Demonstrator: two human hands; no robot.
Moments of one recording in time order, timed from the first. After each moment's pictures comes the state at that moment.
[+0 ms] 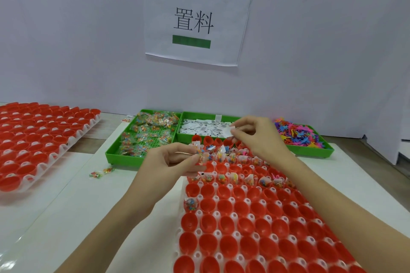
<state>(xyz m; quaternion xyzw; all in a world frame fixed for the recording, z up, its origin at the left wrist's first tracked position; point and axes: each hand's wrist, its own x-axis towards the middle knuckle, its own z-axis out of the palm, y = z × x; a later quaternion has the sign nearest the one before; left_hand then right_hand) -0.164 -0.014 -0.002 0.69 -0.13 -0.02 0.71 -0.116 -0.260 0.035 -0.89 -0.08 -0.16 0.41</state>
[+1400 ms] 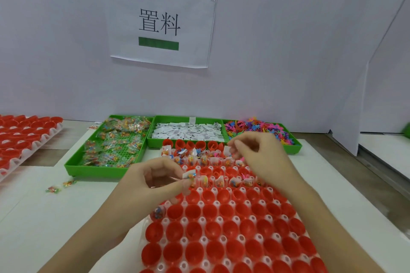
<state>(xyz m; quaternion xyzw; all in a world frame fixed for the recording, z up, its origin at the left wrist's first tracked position) -0.186 -0.034 0.004 0.73 -0.18 -0.08 0.66 -0.182 -0.293 0.042 -0.89 0.01 -0.17 0.41</state>
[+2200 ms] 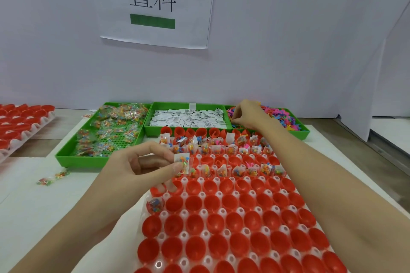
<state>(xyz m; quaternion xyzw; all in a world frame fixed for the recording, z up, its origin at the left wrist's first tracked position) -0.179 -0.028 0.007 0.71 -0.14 -0.07 0.68 -0.006 -0.358 0.005 -0.99 0.00 -0.06 0.14</state>
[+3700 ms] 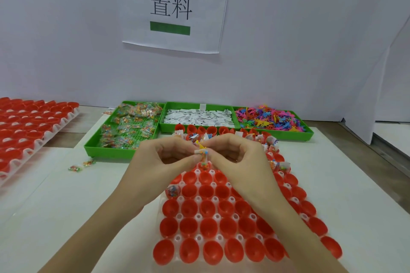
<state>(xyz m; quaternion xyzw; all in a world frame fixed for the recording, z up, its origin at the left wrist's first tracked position) -0.191 -0.035 0.011 0.72 -0.21 0.02 0.66 -0.218 -0.225 0.012 -0.79 -0.11 -0.15 0.59</state>
